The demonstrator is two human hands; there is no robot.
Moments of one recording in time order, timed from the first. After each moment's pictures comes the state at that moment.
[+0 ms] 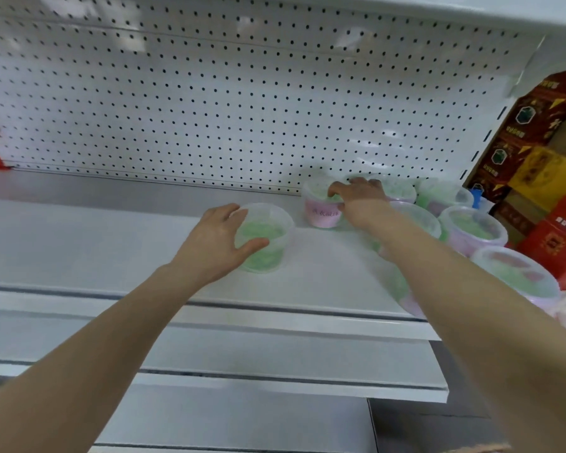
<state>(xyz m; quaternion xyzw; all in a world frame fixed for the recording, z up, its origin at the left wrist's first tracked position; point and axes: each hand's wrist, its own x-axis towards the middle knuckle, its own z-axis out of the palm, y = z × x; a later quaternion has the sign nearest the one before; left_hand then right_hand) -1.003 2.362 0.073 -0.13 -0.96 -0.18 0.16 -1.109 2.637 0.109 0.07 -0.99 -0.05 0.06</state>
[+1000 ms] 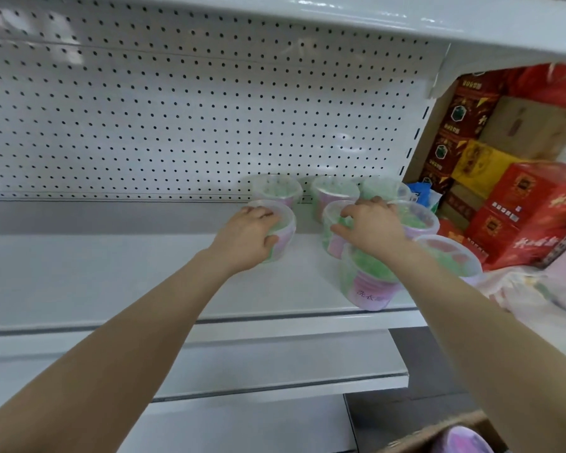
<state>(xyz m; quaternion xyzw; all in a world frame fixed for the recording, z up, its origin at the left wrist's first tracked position) -1.041 2.482 0.089 -0.28 -0.95 -0.12 0.11 -1.034 2.732 0.107 -0.01 -0.99 -0.05 0.14</state>
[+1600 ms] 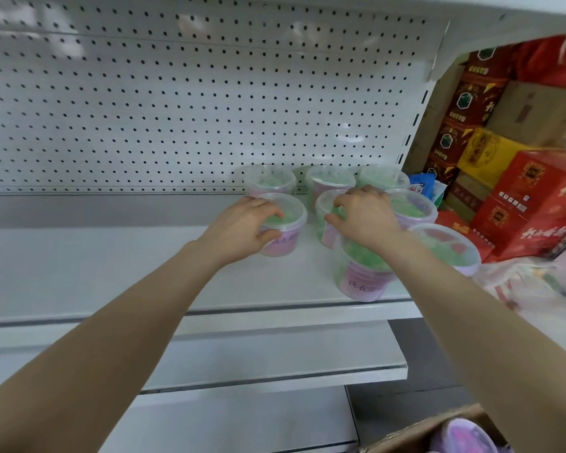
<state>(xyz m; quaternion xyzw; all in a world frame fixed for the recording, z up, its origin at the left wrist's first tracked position) -1.042 2.491 0.086 -0.31 -0.93 -0.16 0.14 -1.034 2.735 0.105 0.02 -0.99 -0.04 0.14</state>
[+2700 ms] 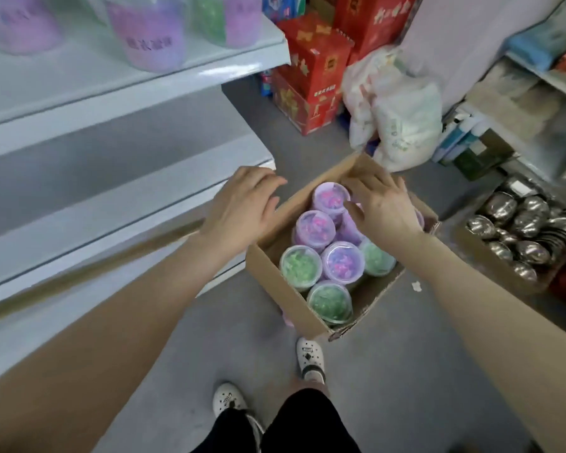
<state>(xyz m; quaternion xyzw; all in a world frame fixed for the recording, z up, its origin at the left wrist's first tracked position) -0.768 2.666 -0.083 -0.51 -0.83 -0.21 0.09 -0.624 2.892 -0.096 -0.11 -0.98 -0.05 0.15</state>
